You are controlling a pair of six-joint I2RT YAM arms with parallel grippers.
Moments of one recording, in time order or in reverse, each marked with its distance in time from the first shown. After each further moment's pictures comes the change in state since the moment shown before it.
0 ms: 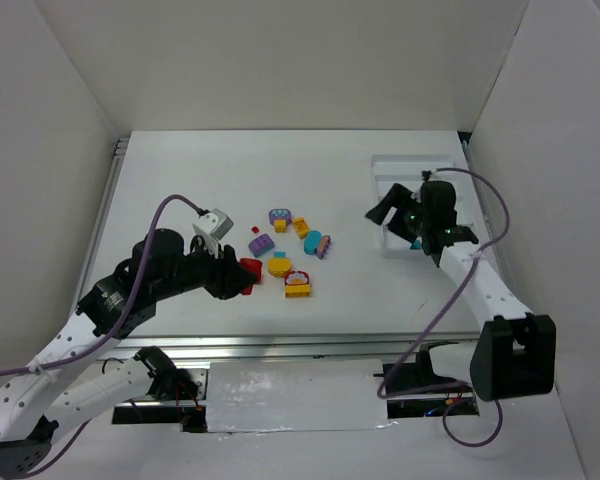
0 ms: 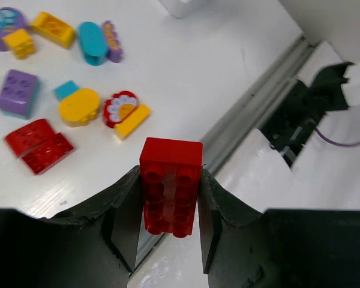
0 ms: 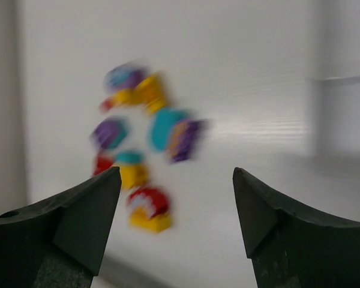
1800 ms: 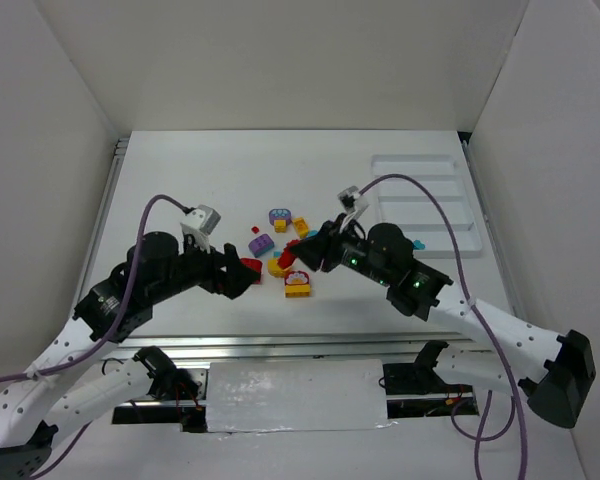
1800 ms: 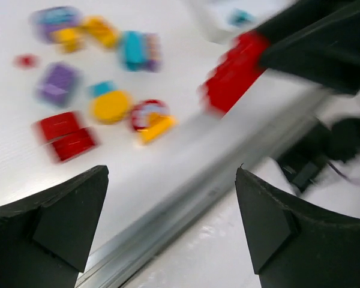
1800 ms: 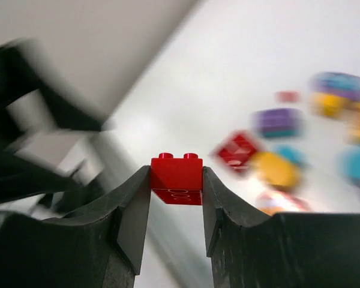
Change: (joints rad) left arm 0.023 -0.029 -0.030 0.054 0.017 -0.069; right arm 0.859 -0.282 -0.097 0.404 0.041 -0.072
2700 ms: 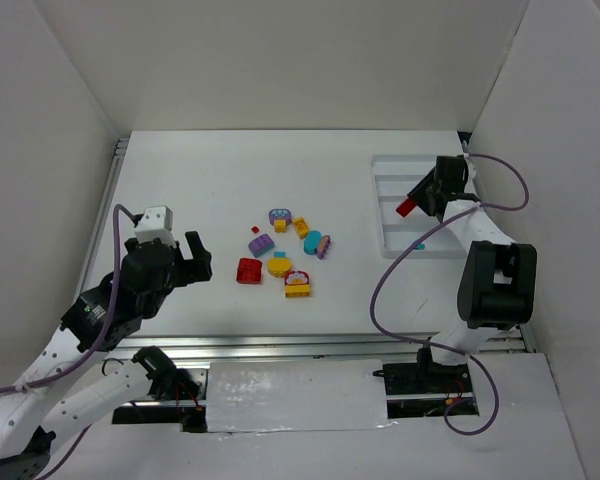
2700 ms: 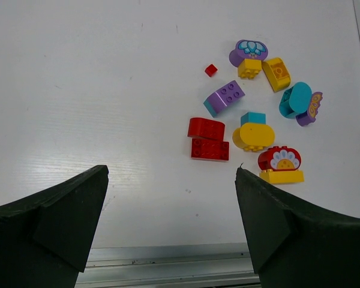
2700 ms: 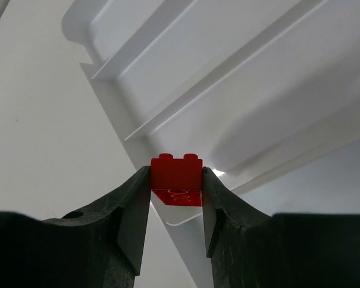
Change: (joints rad) left arm 0.002 -0.048 0.018 -0.256 -0.747 -0.149; right arm -0.984 0.637 0.325 -0.319 0.191 0.127
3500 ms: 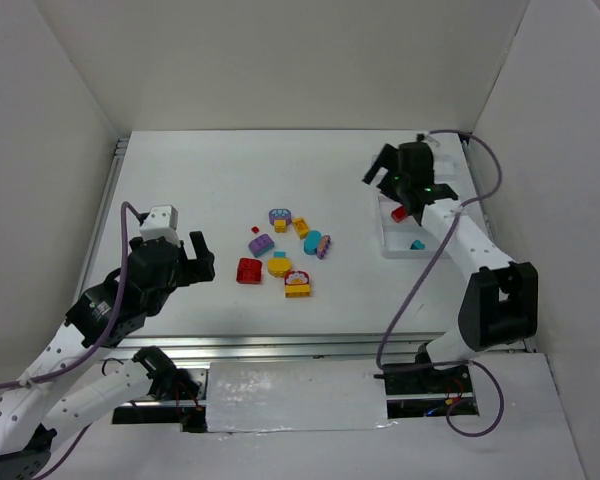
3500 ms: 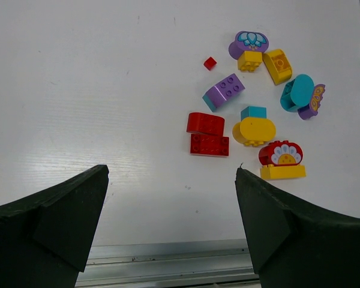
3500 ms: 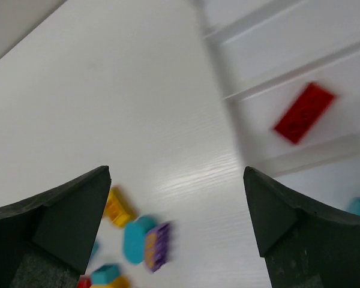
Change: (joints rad) left arm 0.000 0.021 0.000 0.000 0.019 0.003; right arm 0.180 -0.086 0.089 -0.087 0.056 -0.025
